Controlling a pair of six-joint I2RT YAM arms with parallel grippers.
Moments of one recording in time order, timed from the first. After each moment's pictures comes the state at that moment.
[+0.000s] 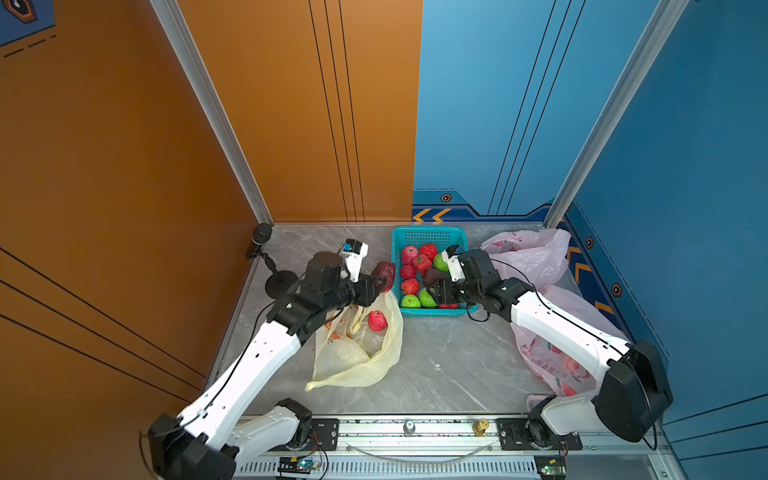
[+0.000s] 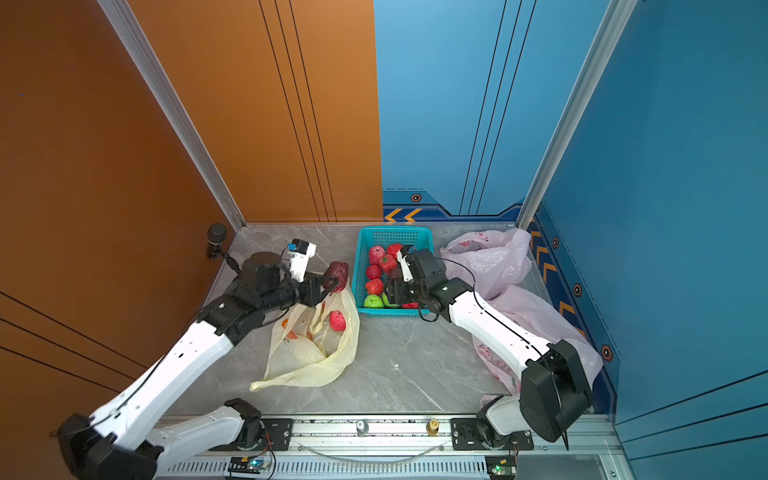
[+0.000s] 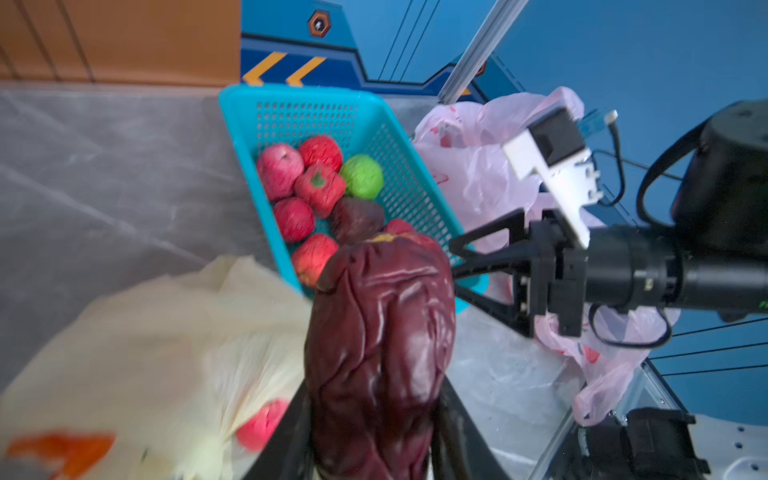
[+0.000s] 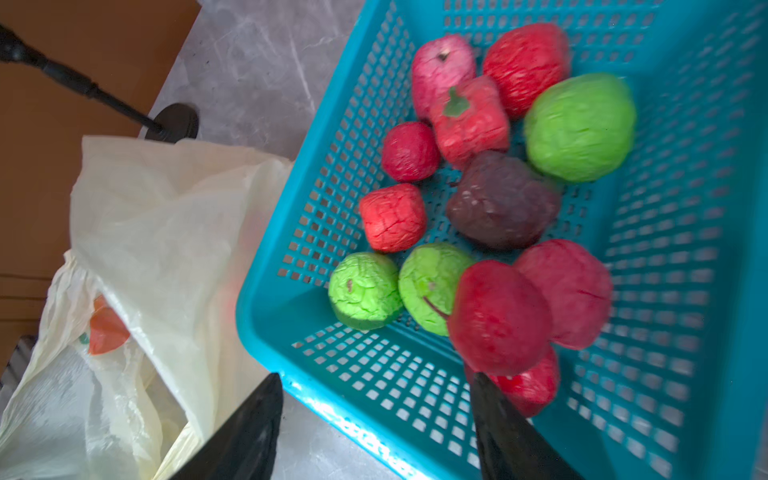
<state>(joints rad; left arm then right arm) -0.49 1.21 1.15 -0.42 0.27 -0.32 0.54 1.40 1.10 -0.45 -0.10 0.38</state>
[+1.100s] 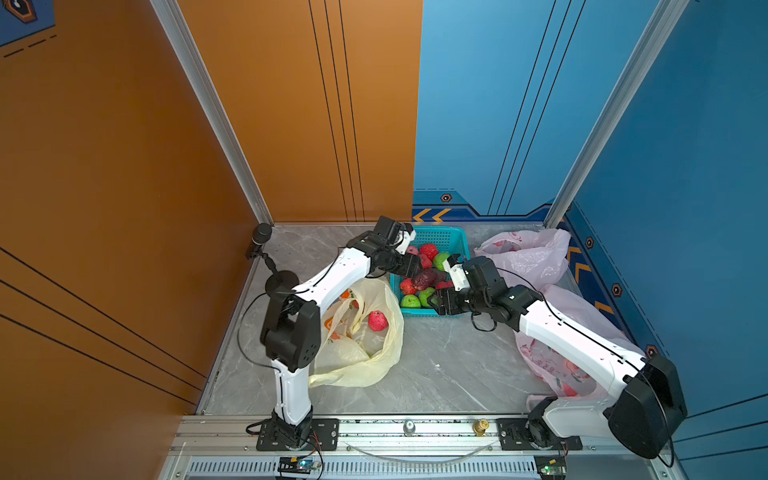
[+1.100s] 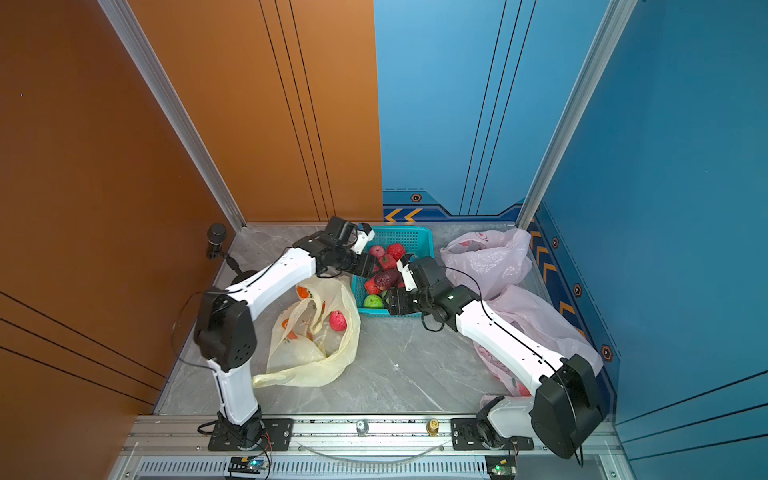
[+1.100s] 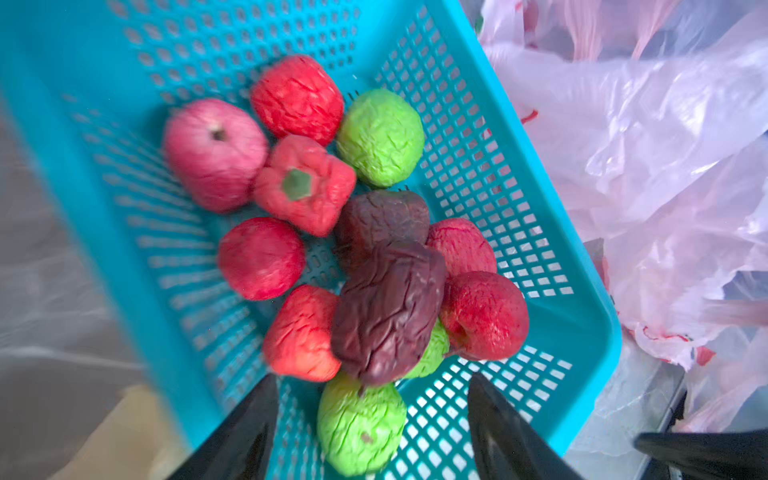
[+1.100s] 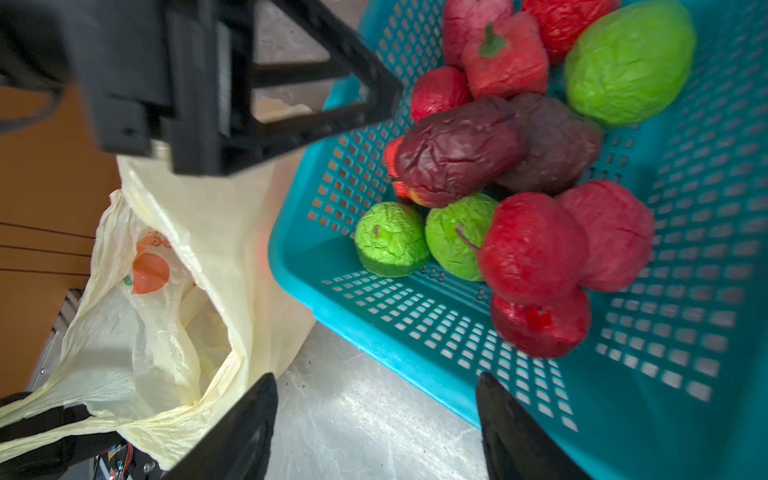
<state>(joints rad) -0.49 1.80 1.59 -0.62 0.28 -0.19 0.63 1.35 1.06 -0.49 -0.20 0.39</state>
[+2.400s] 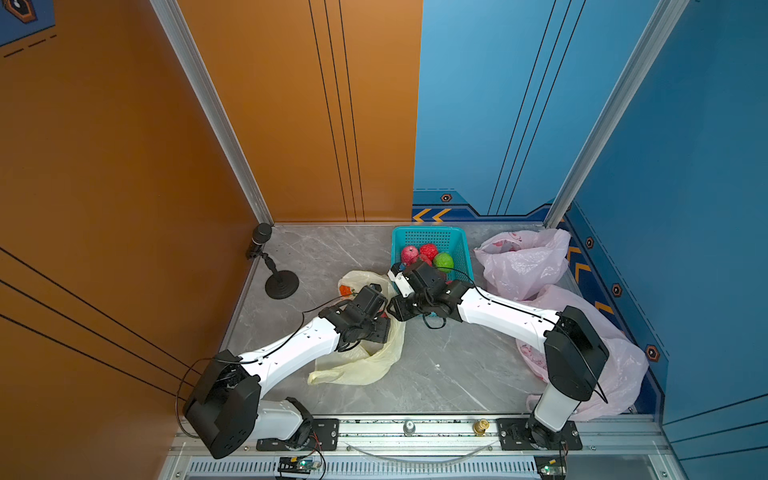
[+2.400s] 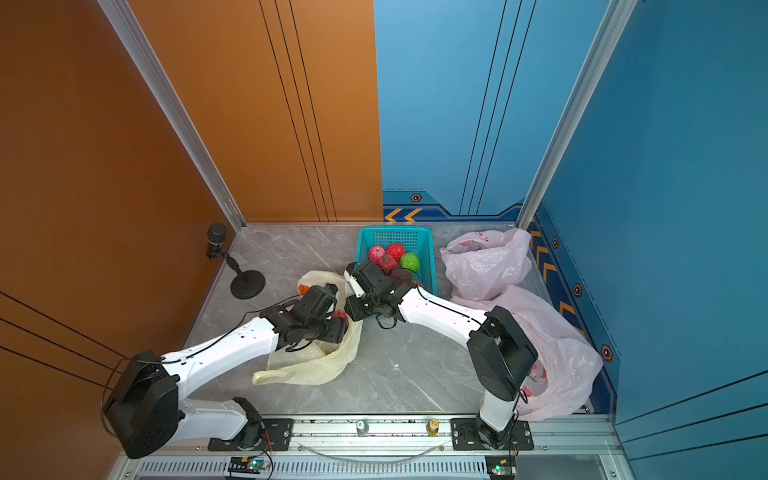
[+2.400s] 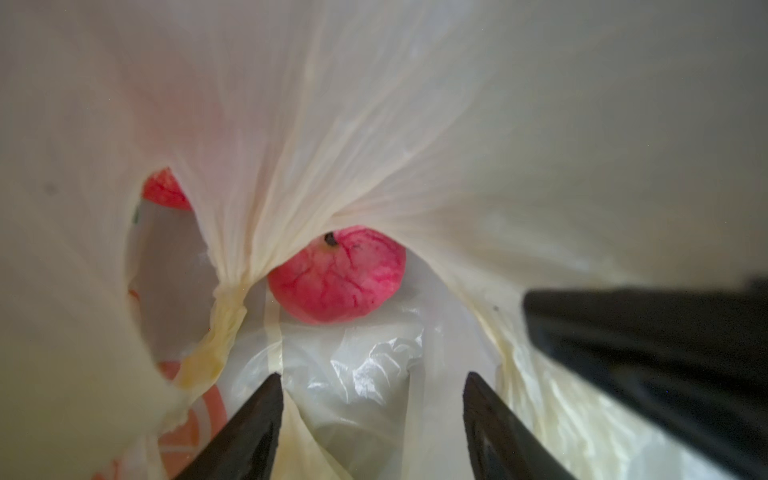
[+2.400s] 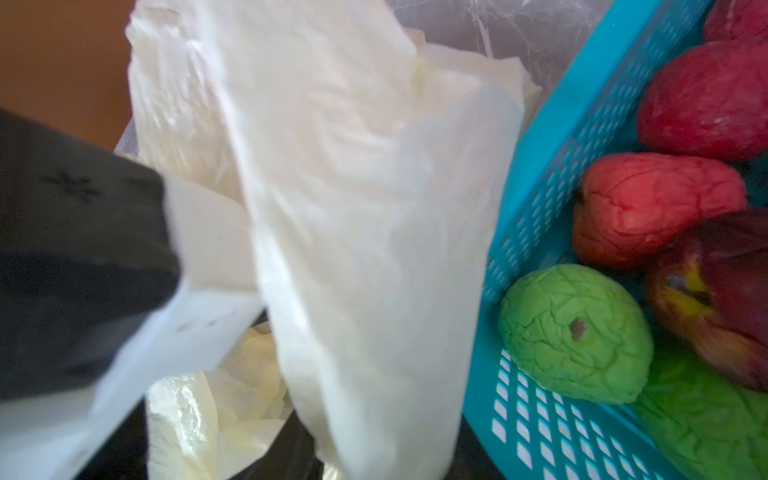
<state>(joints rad) -0.68 1.34 0.82 -0.50 -0.08 -0.42 0.84 1.75 1.31 -0.41 -0.17 0.37</state>
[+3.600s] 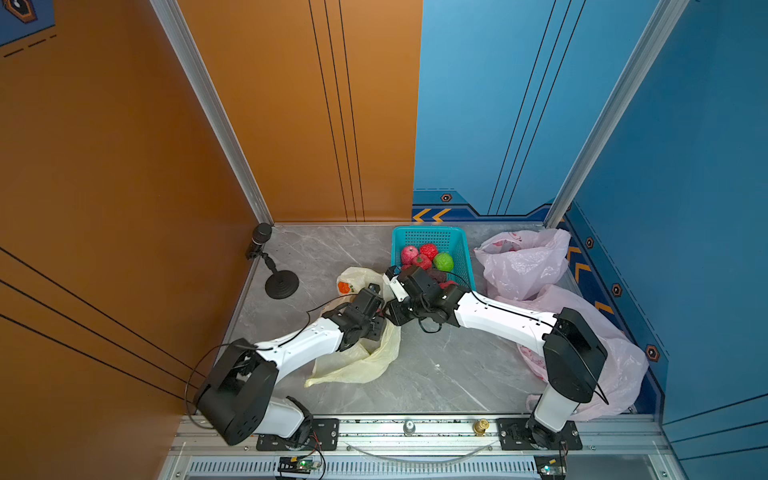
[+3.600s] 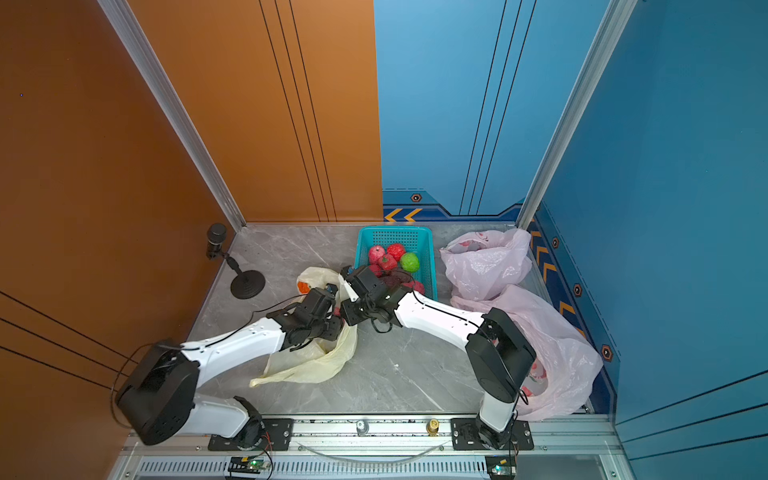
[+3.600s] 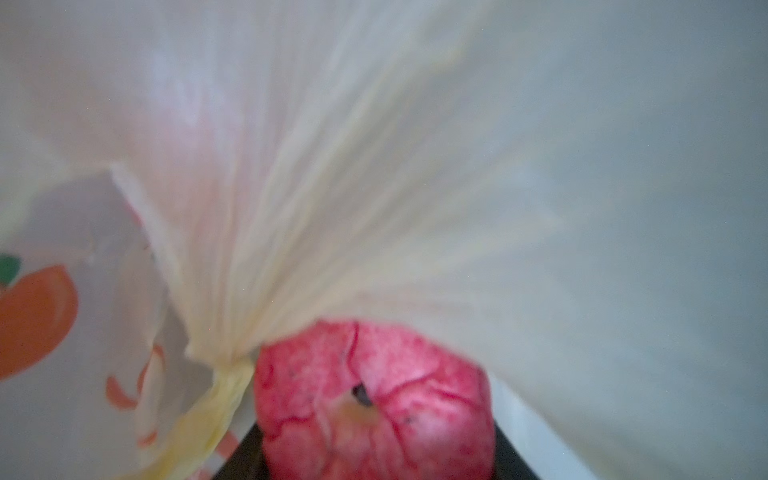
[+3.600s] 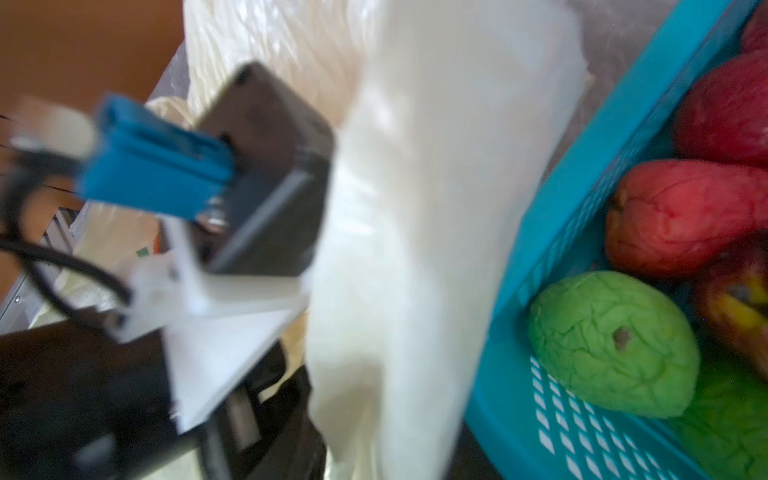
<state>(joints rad) -0.60 1.33 0.74 -0.36 -0.10 -0.30 0.88 1.74 1.28 -0.38 -0.15 0.37</state>
